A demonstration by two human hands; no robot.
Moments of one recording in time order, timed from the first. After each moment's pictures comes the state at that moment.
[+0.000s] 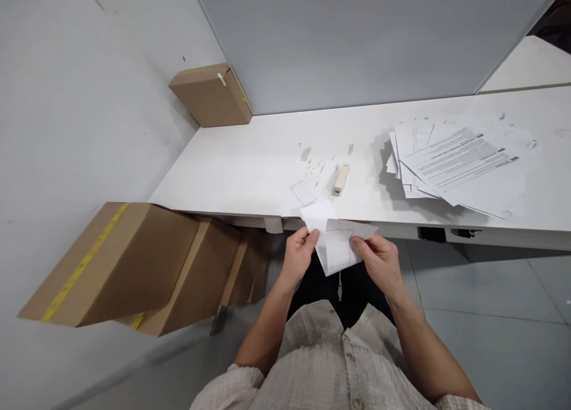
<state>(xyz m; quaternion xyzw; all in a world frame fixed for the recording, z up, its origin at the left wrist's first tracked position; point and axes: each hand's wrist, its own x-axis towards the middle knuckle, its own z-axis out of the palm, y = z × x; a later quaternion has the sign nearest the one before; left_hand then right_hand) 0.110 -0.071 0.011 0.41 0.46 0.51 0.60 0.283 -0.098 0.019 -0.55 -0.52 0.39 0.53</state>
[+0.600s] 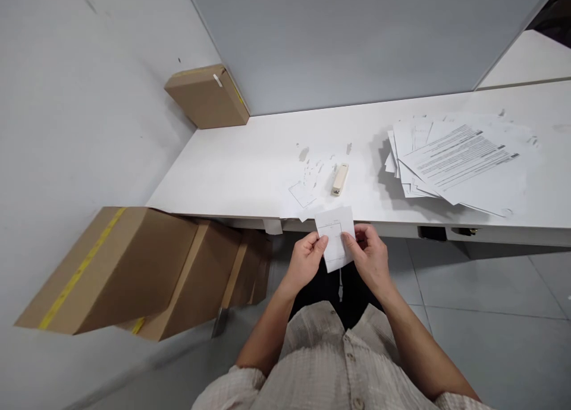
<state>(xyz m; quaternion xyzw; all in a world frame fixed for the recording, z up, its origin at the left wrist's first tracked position) 0.118 -0.079 0.021 0.50 0.48 0.41 0.59 0.270 -0.088 0.008 -0.63 -0.49 0.35 0.48</state>
